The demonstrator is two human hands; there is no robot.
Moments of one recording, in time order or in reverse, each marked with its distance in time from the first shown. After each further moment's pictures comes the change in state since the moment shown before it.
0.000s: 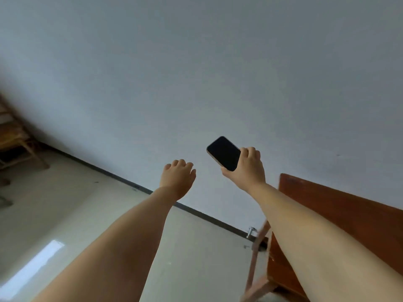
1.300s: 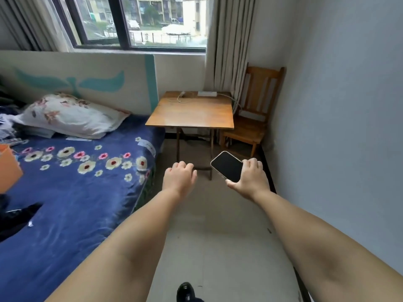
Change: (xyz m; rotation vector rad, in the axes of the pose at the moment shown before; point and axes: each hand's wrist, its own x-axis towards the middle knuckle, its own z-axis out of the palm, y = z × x) left_hand -0.089 -0.803 -0.104 0.105 0.222 -1.234; right_hand 0.195 -0.871 0.394 0.238 -0.429 -1.102
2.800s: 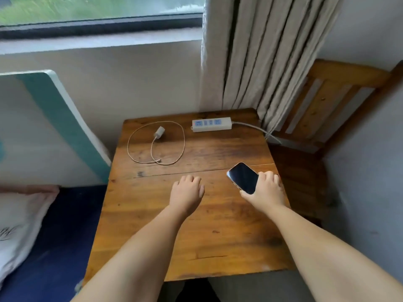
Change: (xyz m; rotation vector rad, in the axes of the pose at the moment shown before) left_hand 0.933 -0.188 0.241 -0.032 -0.328 0.153; right_hand 0.883 0.043 0.319 -0.070 -0.227 0.384
